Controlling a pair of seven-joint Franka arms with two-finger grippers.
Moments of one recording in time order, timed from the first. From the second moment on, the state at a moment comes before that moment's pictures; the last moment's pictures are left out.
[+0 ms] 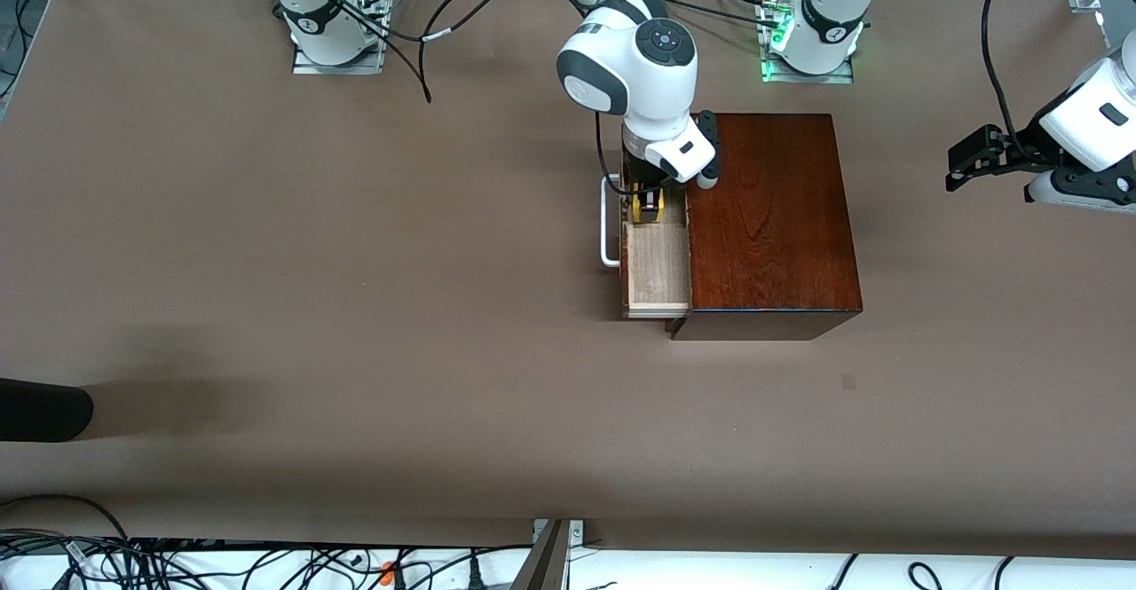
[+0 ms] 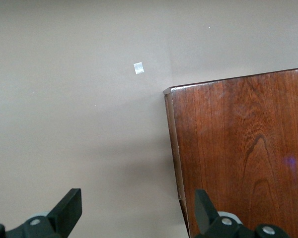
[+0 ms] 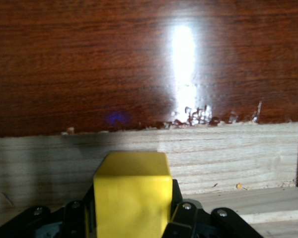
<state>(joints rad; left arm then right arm) -0.02 0.00 0.00 -1.65 0.00 1.64 0.10 0.94 0.87 0.08 -1.05 -0.17 2.03 -0.48</state>
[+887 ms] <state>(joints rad) -0.03 0.00 -0.02 -1.65 0.00 1.62 0.10 0.91 0.78 0.06 -0.99 -0.11 1.94 -0.47</state>
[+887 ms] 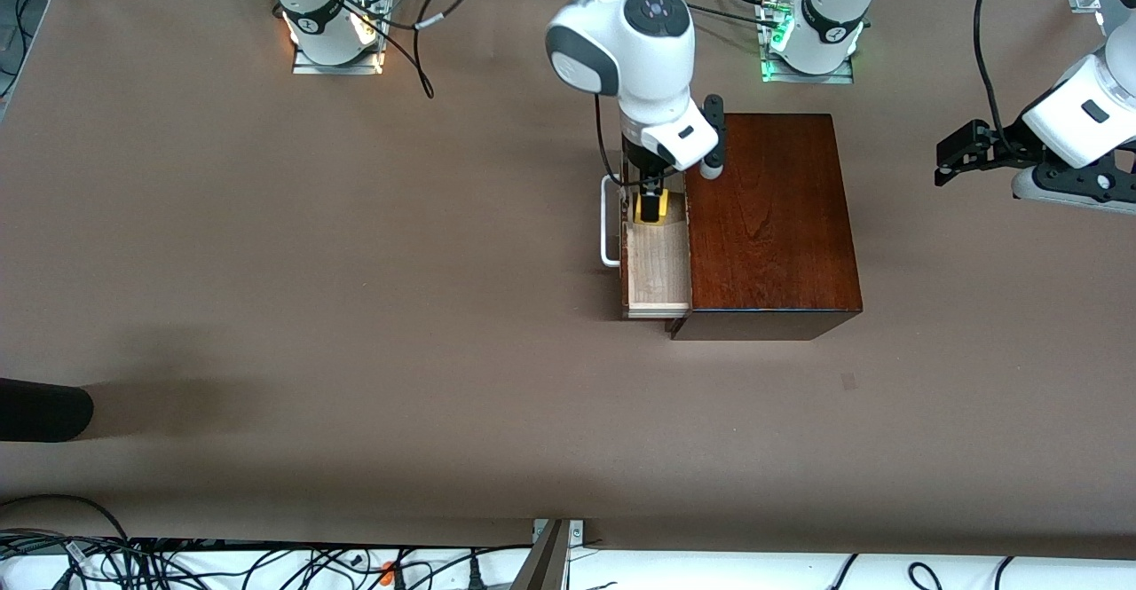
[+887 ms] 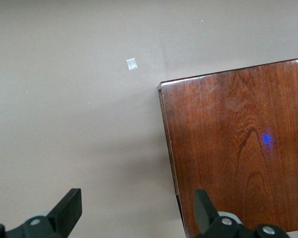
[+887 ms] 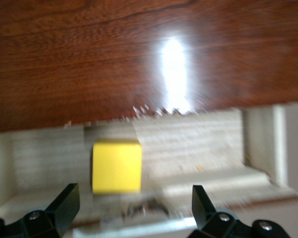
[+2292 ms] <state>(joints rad) -0.18 0.17 -0.27 -1.61 -0.28 1.57 0.57 0.19 0.26 -0.04 -1.35 0.17 1.61 -0.40</state>
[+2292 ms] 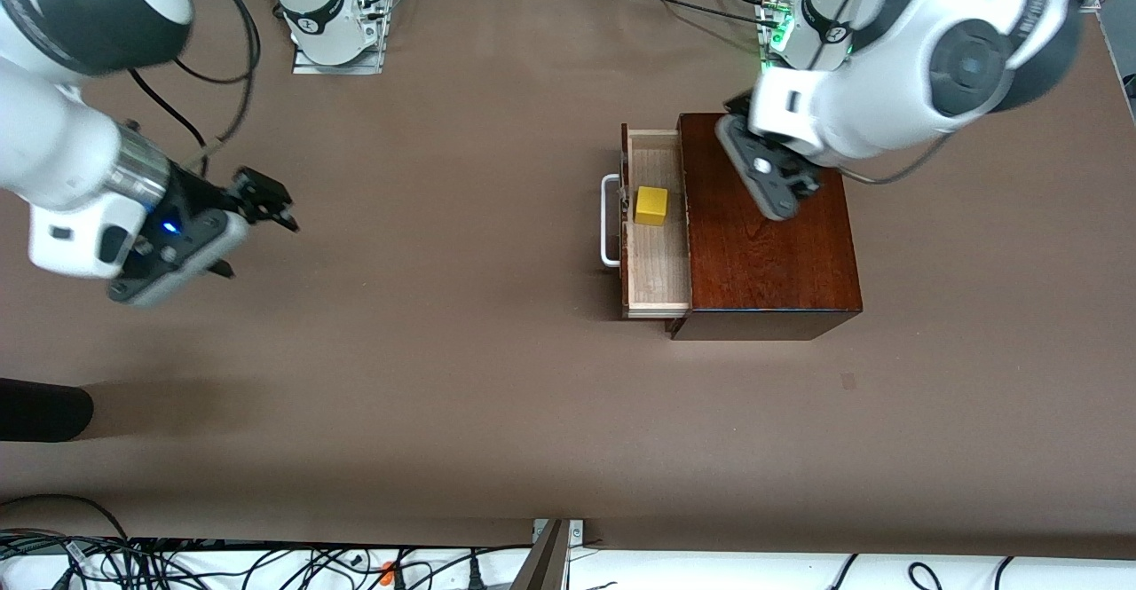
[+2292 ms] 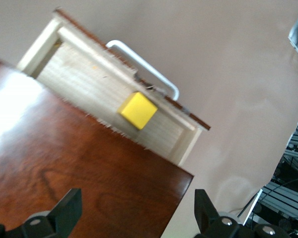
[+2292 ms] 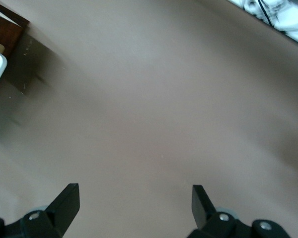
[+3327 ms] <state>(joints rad) -0.49 0.59 -0.29 -1.32 -0.33 1.78 0.71 0.11 -0.02 -0.04 -1.70 0.06 1.60 0.02</state>
